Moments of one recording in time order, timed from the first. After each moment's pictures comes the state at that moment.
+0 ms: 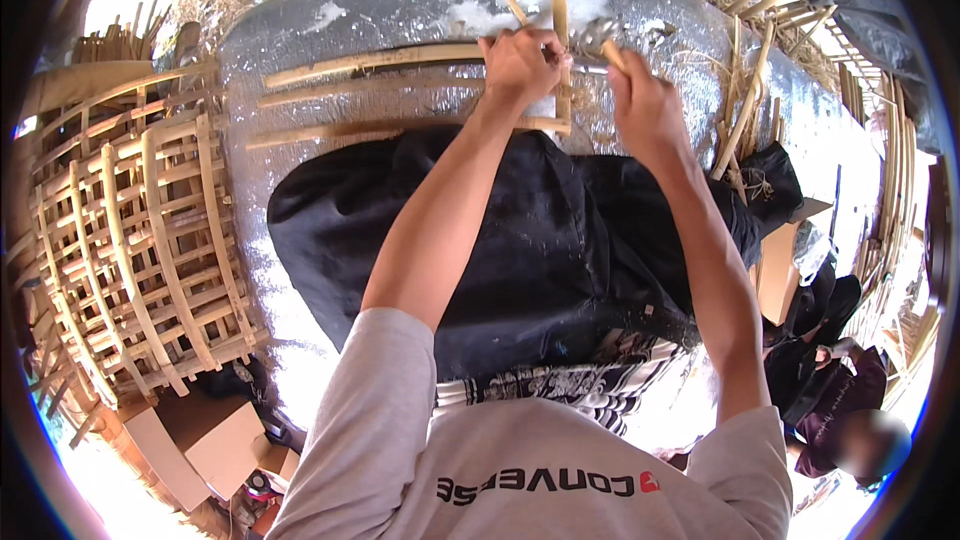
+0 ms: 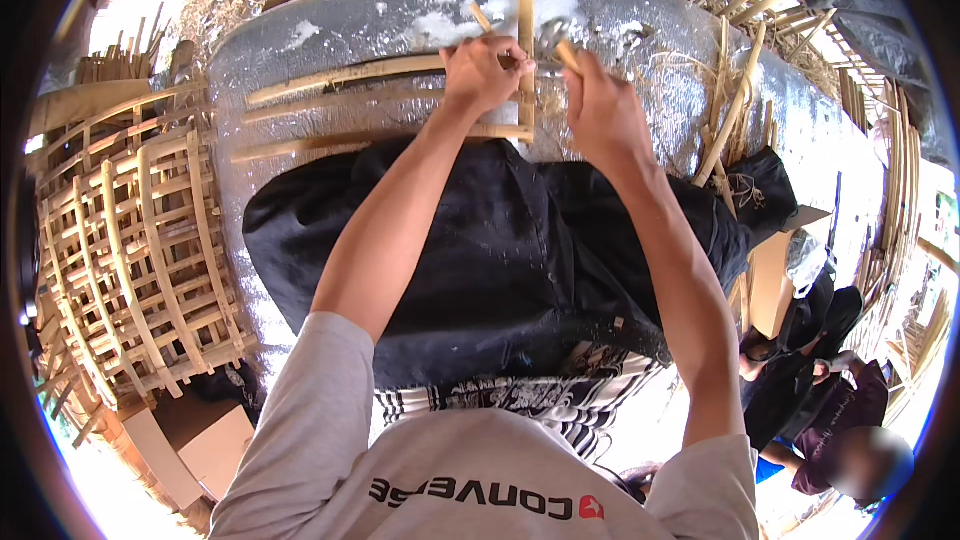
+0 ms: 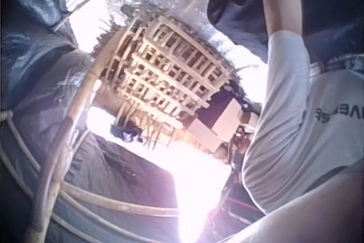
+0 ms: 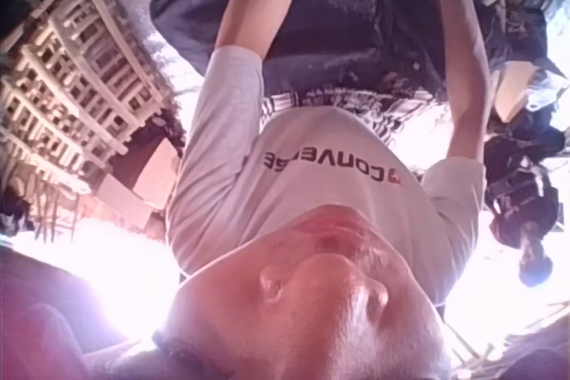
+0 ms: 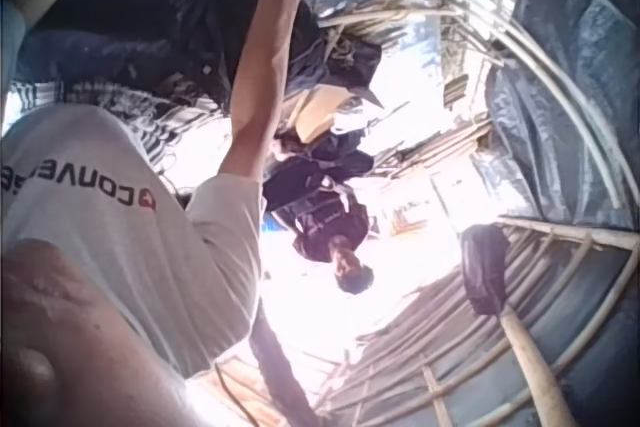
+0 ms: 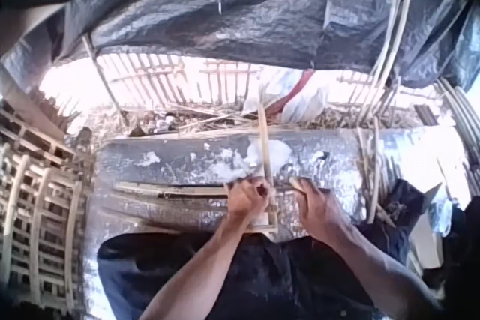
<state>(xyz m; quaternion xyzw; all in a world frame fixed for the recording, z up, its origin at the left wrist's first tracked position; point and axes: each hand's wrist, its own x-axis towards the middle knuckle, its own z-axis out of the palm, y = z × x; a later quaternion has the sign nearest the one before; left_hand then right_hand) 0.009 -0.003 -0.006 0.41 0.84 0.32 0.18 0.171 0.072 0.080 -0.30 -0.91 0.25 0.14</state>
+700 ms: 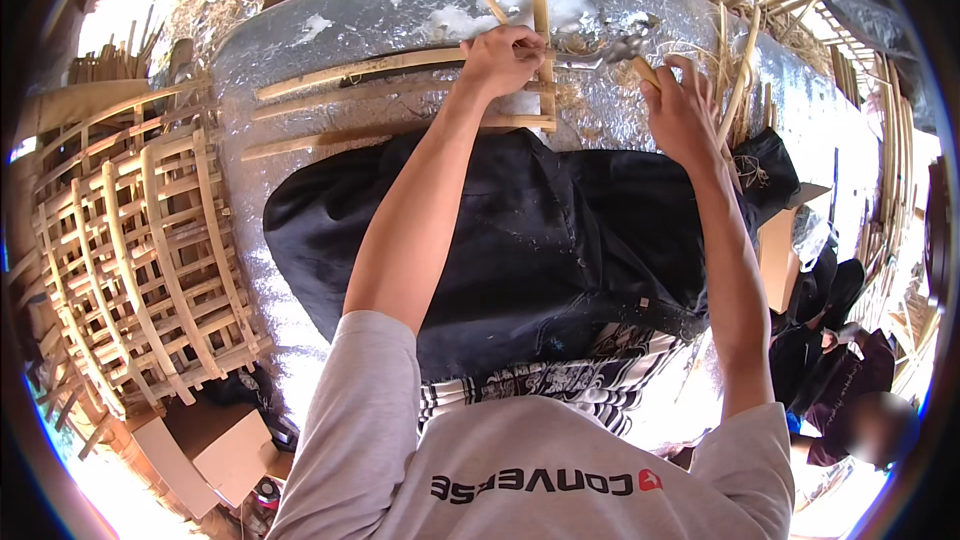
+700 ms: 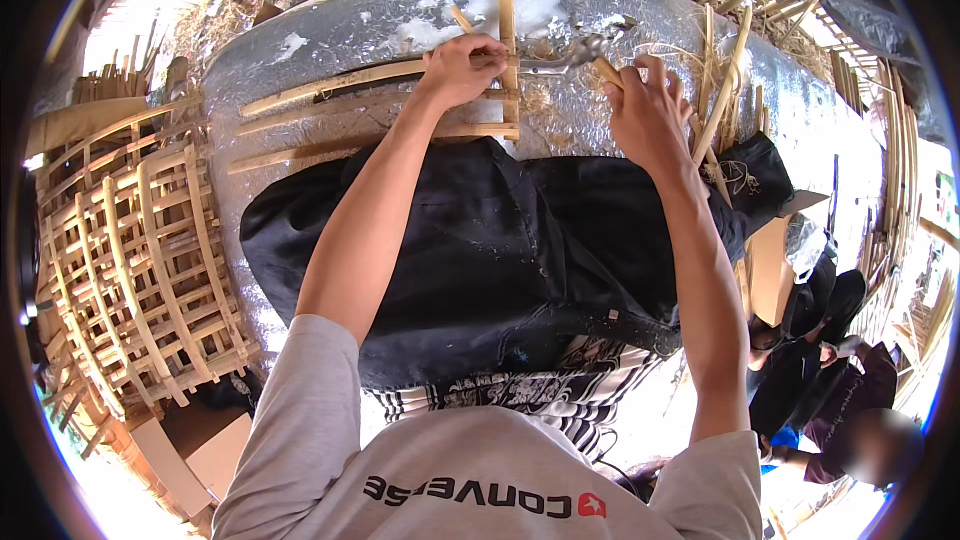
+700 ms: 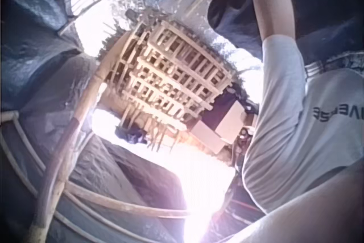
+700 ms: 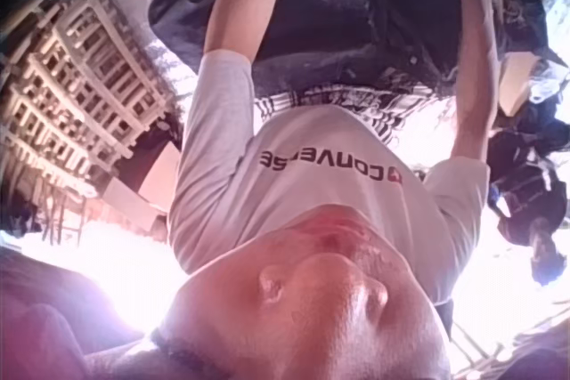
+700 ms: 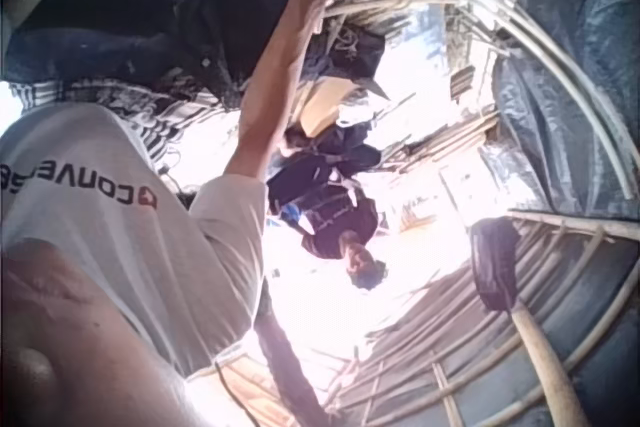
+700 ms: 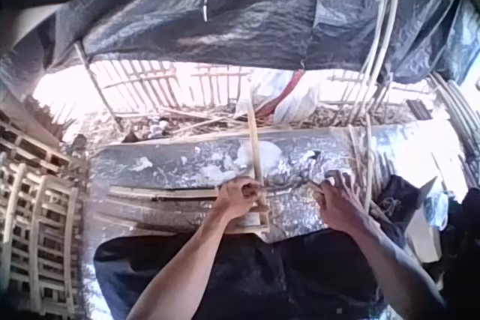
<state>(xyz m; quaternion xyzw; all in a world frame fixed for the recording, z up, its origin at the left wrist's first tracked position) -0.016 -0.012 0.003 0.42 0.80 0.30 0.31 0.224 0.112 0.071 -0.34 -0.93 0.05 0.07</state>
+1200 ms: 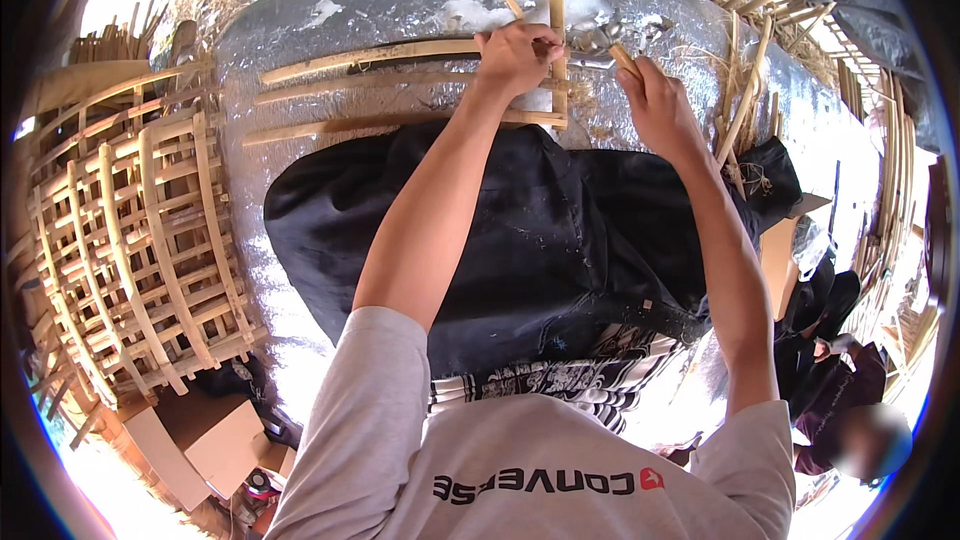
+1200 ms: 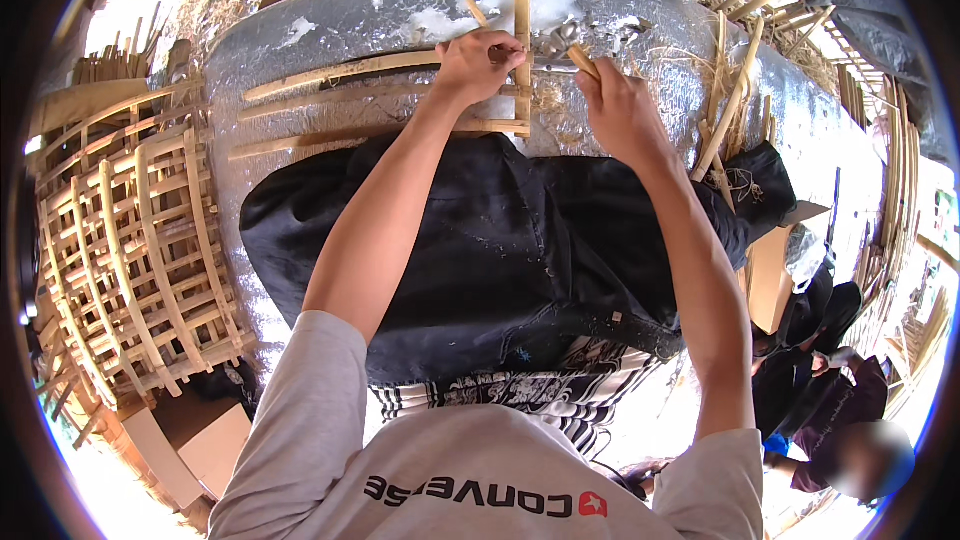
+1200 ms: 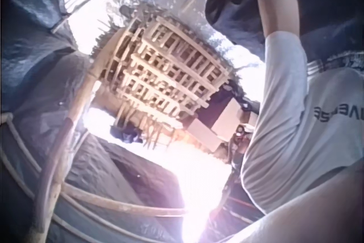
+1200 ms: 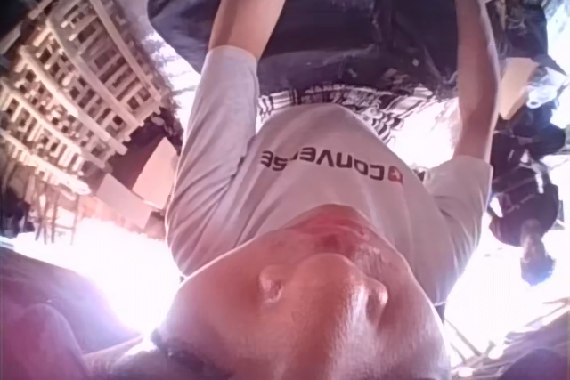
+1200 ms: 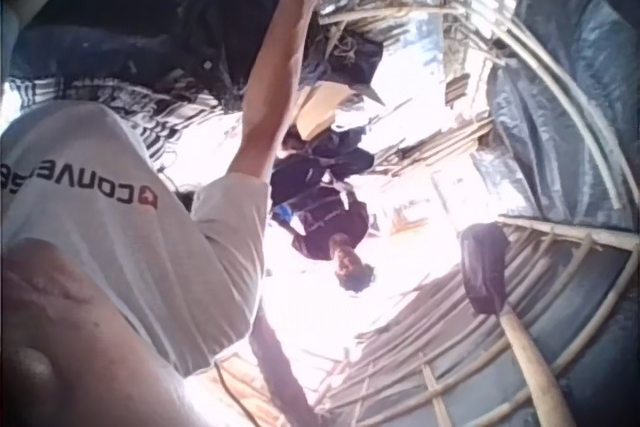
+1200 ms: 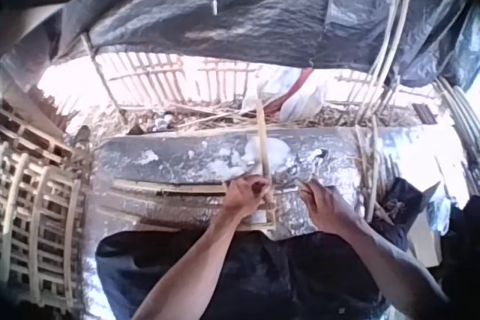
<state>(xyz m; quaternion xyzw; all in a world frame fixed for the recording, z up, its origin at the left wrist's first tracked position) -0.004 -0.009 -0.005 0.42 0.81 0.32 0.24 0.189 0.098 0.070 -0.28 -0.92 0.25 0.10</state>
